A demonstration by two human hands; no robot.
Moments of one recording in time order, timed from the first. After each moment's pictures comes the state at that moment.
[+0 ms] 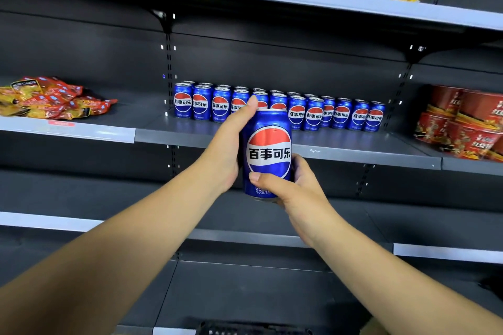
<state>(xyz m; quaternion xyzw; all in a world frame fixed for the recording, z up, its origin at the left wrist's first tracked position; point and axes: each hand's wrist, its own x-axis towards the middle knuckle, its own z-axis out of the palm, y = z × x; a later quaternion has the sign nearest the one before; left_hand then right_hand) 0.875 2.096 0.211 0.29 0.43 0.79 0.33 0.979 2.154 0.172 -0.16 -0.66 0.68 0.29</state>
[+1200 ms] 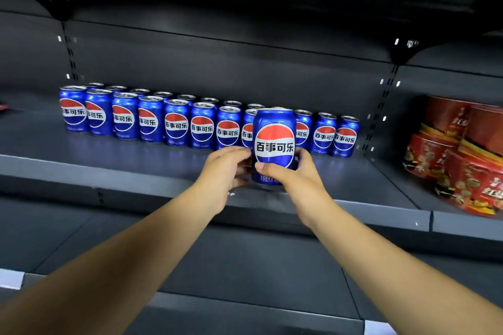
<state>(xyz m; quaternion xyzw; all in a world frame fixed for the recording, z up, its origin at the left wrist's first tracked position) 0.867 2.424 0.178 0.18 0.56 0.77 0.24 0.963 2.511 0.179 -0.18 -0.67 0.64 0.32</state>
